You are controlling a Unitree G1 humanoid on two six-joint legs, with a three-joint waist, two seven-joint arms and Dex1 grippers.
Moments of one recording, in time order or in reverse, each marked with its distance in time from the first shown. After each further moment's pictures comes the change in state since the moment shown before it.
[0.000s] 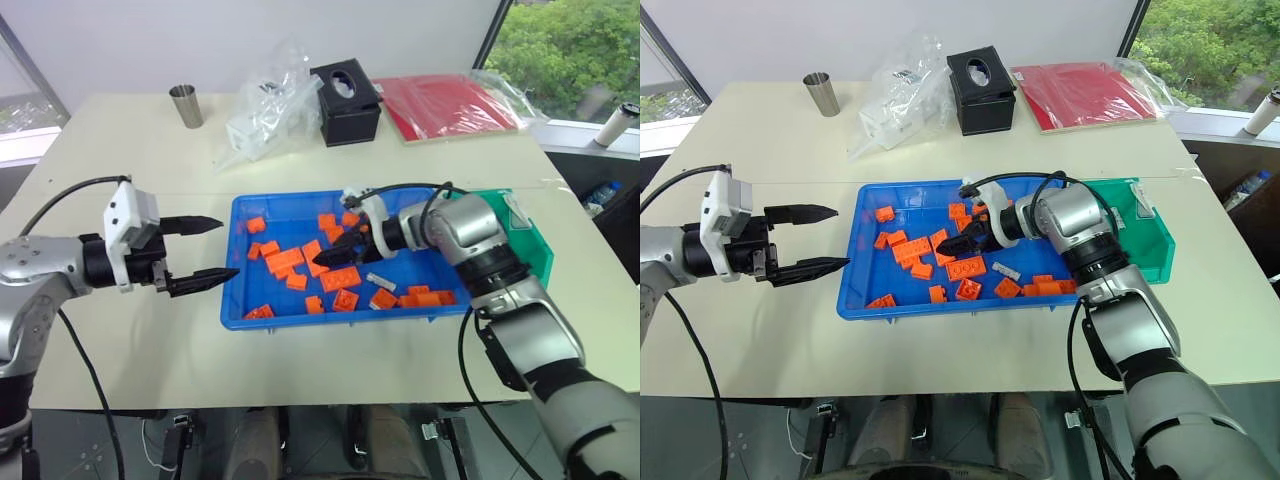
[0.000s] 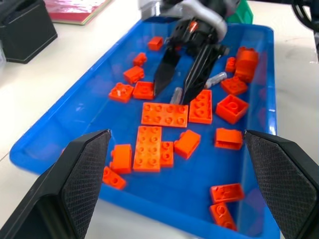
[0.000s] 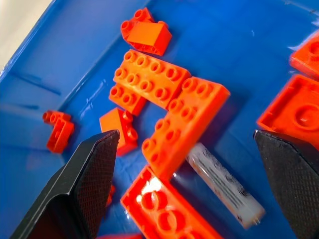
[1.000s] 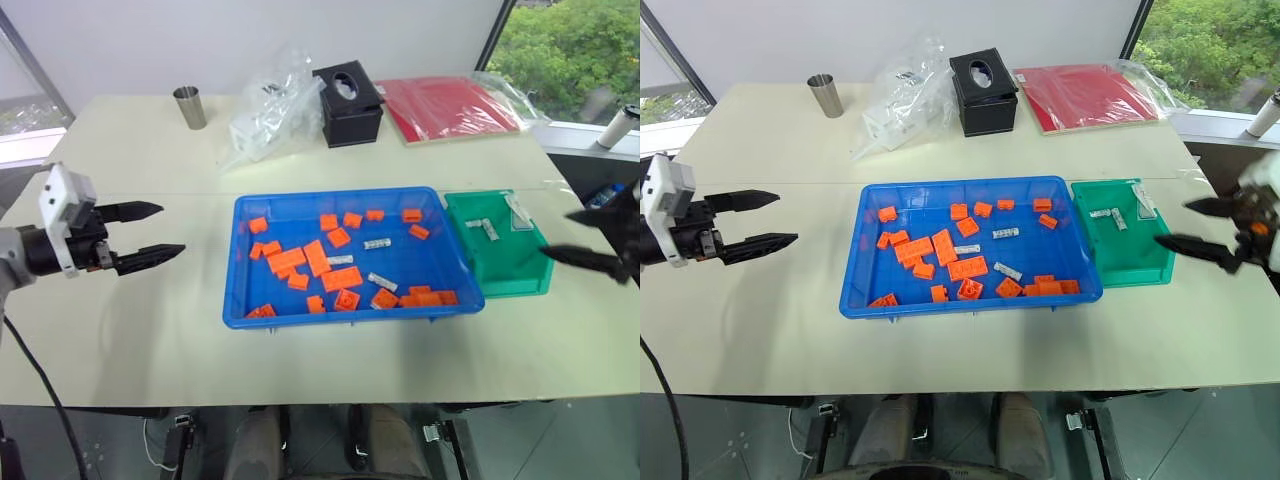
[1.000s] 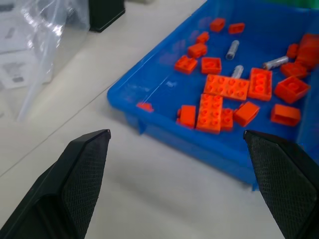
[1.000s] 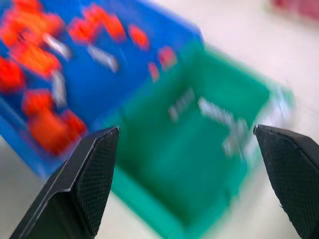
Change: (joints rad) left arm -0.039 0.066 0.081 0.266 0.066 -0.063 -0.092; right arm 0.591 -0.794 -0.670 -0.332 0.116 -0.456 0.306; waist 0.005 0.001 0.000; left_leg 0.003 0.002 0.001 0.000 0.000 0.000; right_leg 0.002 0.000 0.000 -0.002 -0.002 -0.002
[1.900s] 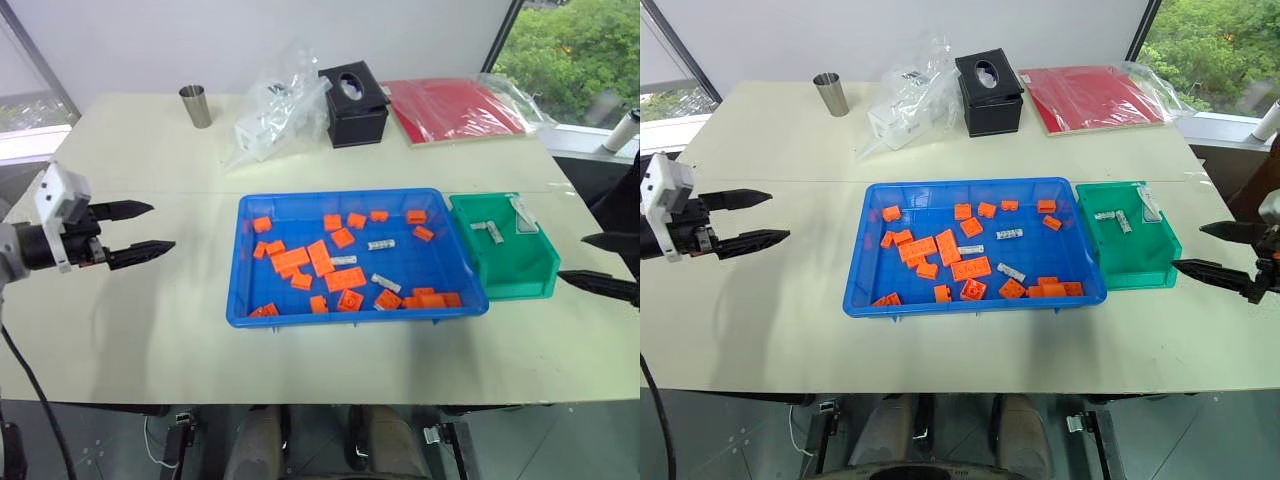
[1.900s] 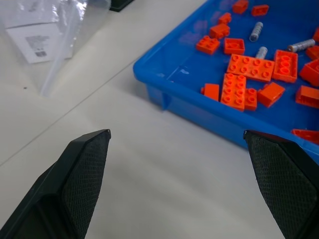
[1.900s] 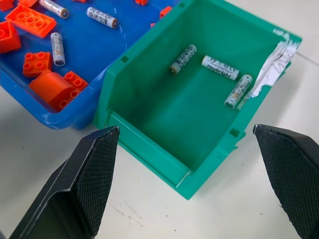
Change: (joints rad) left arm -0.070 0.026 -0.036 0.211 0.088 -0.093 -0.055; right arm 0.376 -0.022 -0.205 0.057 -0.045 -0.145 0.066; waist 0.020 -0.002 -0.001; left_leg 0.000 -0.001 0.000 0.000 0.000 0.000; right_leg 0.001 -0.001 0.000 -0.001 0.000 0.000
